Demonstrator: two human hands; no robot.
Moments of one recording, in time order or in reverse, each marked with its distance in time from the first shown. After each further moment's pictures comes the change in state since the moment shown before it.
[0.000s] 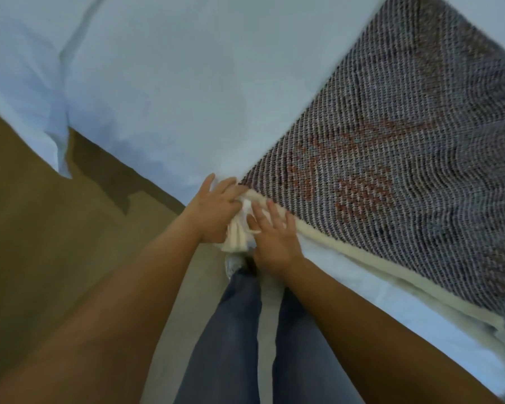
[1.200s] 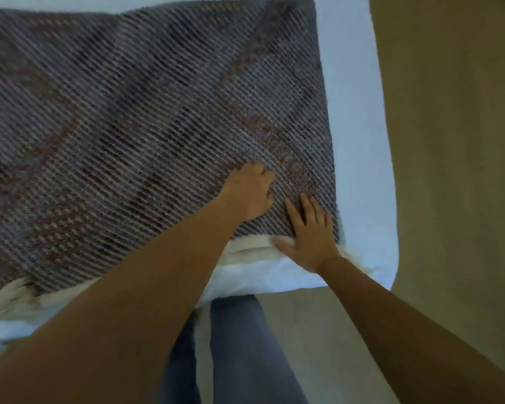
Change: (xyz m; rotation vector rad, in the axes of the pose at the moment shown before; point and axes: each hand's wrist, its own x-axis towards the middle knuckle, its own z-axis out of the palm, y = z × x) left_hand 0.249 0.490 -0.110 0.058 -0.089 0.428; right_hand -0.331 0.350 0.120 0.504 0.273 0.807
